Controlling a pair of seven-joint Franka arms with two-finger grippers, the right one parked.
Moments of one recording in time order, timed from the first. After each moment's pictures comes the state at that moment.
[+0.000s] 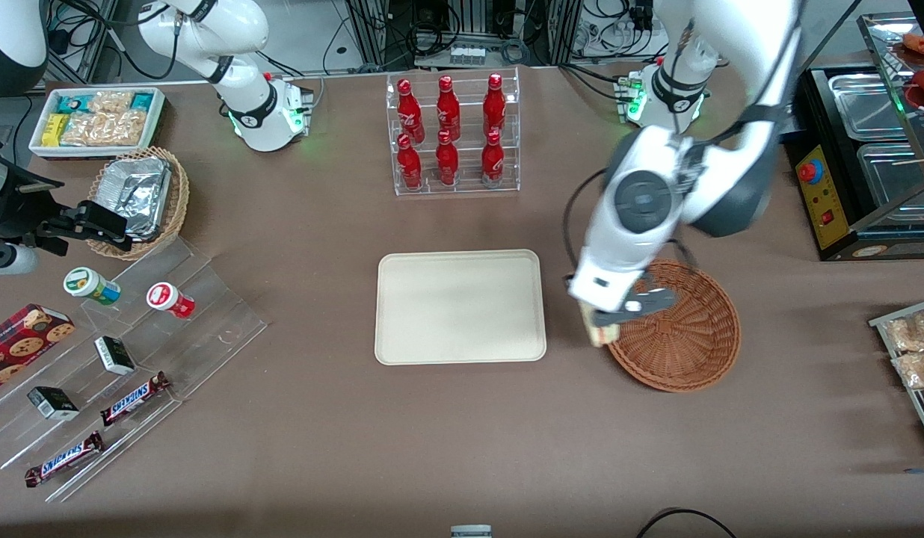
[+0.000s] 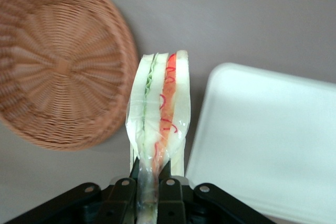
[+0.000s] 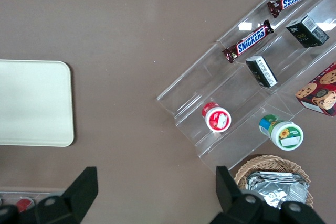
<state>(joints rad) -0.49 0.39 -0.06 -1.61 0.06 1.89 -0.76</state>
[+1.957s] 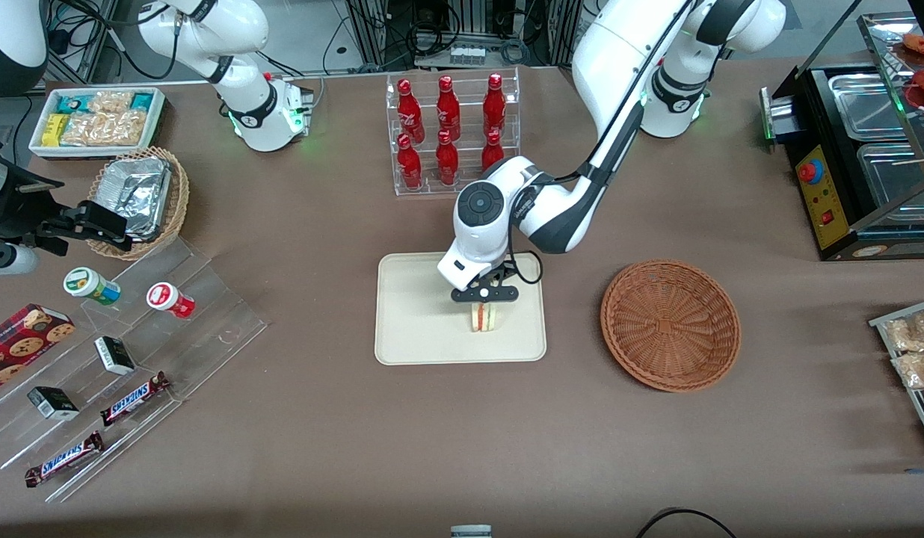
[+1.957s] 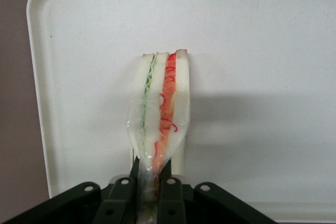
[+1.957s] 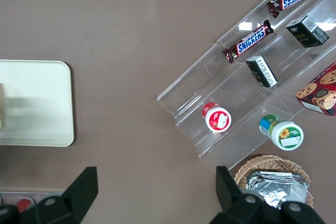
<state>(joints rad) -0.73 0.65 -0.07 -1.59 0.04 2.21 -0.82</state>
